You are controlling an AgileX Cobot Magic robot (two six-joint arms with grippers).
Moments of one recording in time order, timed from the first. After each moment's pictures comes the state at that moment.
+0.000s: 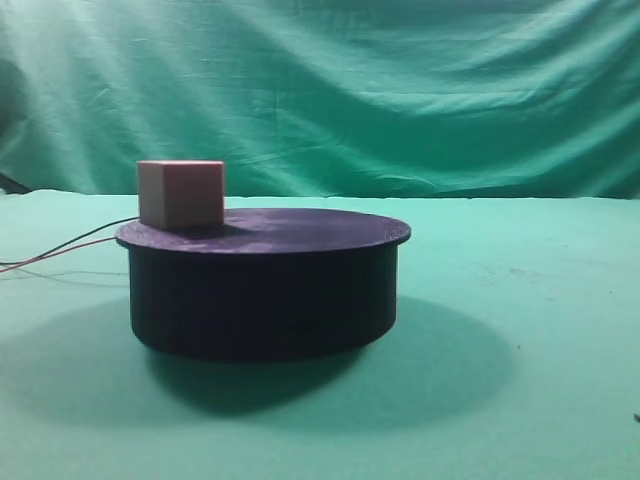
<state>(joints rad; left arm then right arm) 0.03 -0.02 0.03 0.09 0.36 -0.08 0.16 0.43 -0.34 0.20 0.43 -0.09</state>
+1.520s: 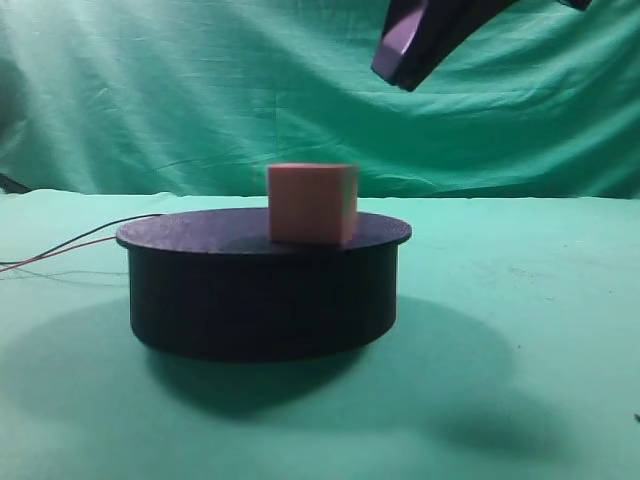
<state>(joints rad) 0.03 -0.02 0.03 0.09 0.36 -0.08 0.62 1.50 -0.94 0.46 0.66 -0.31</state>
